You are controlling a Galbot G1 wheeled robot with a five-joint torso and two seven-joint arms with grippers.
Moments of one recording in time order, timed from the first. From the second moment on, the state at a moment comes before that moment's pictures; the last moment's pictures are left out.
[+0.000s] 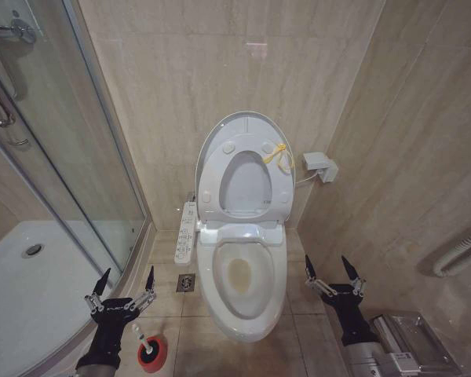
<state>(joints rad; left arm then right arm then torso) 1.86 -1.27 -0.55 -2.37 -0.20 -0.12 -0.22 -1.76 1.51 0.67 2.22 0.28 0.23 -0.10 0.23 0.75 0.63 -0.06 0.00</state>
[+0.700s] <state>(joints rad) 1.86 -1.27 -0.55 -2.37 -0.20 -0.12 -0.22 -1.76 1.51 0.67 2.22 0.28 0.23 -0.10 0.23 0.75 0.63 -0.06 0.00</state>
